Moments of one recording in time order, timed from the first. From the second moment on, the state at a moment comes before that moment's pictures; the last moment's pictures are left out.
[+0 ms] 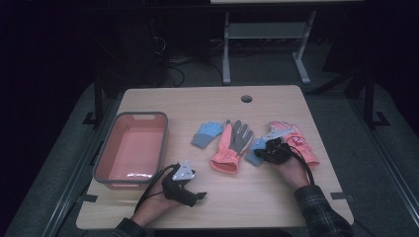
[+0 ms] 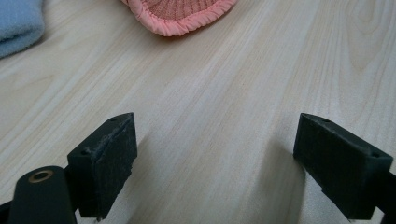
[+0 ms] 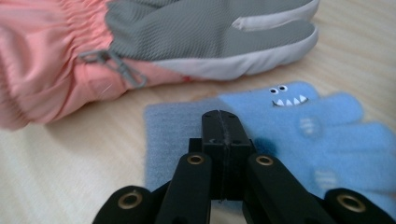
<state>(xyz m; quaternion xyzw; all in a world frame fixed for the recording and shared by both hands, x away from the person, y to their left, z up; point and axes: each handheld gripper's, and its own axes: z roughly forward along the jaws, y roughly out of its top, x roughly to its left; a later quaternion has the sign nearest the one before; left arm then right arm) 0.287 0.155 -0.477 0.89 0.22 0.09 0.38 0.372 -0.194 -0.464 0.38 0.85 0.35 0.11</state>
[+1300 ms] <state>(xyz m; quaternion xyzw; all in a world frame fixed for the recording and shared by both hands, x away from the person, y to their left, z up) 0.287 0.155 -0.477 0.89 0.22 0.09 0.38 0.289 -0.168 -0.460 0.30 0.88 0.36 0.04</state>
